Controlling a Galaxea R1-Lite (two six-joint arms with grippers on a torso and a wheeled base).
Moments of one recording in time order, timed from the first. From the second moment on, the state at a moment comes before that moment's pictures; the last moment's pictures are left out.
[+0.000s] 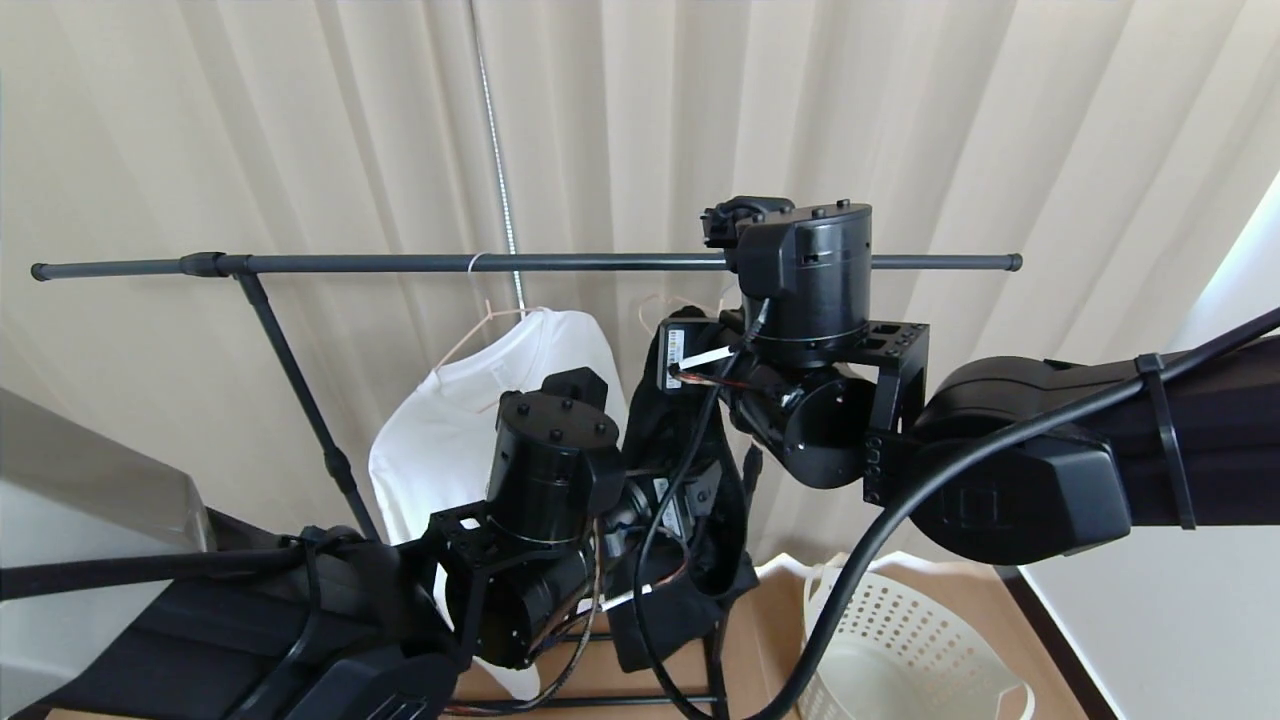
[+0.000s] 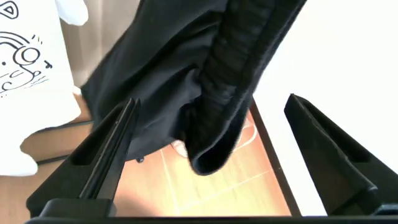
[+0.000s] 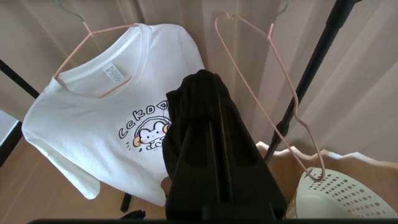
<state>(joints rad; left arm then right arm) -0.82 1.92 -0.84 -0.72 0.30 -0.52 0.84 1.96 -1.37 -0.35 -0.64 0.28</state>
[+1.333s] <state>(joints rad) -0.79 2.14 -0.90 -0.73 0.52 -0.43 0.72 1.88 -1.39 -0.39 -0.64 0.27</state>
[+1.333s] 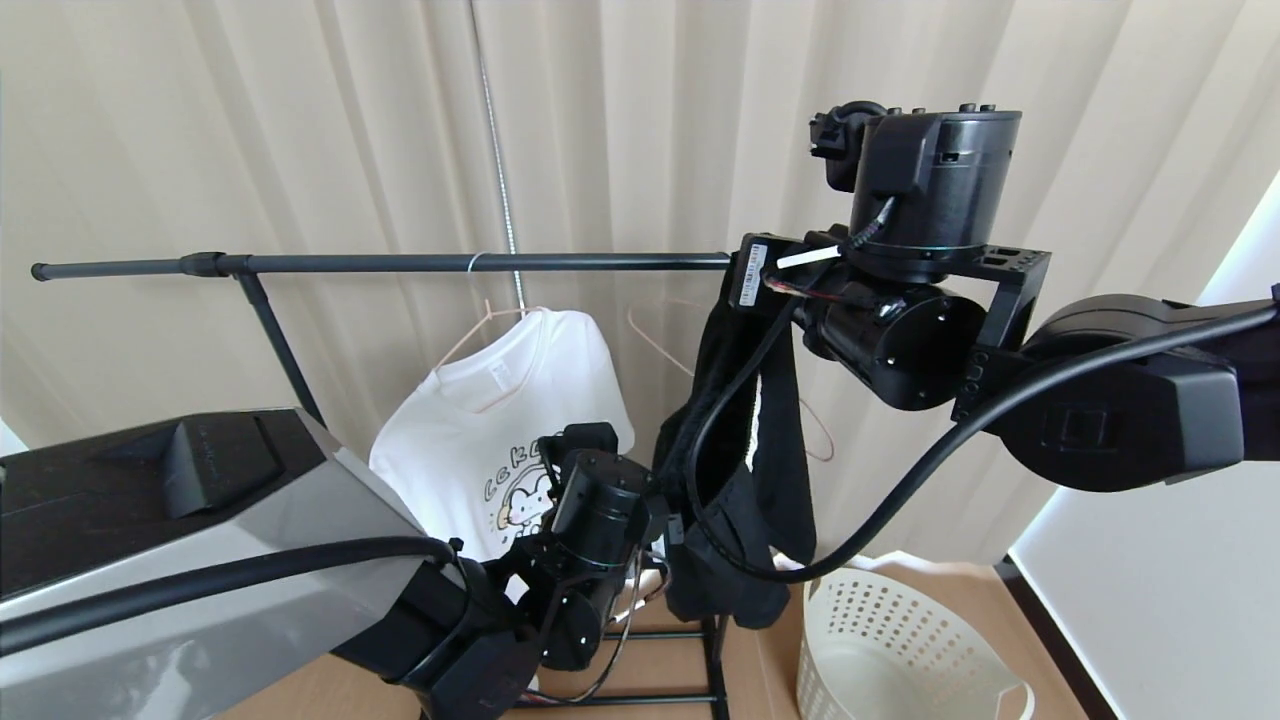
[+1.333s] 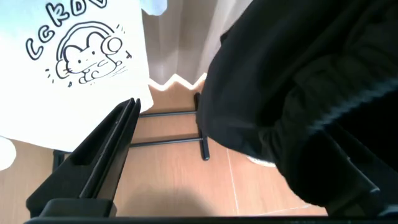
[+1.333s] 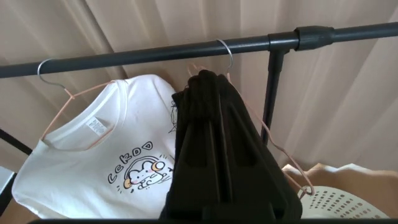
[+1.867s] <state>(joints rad) -0.76 2.04 -0.88 -0.74 0.51 -0.40 0.63 1.88 -1.32 -0.39 -0.64 0.13</state>
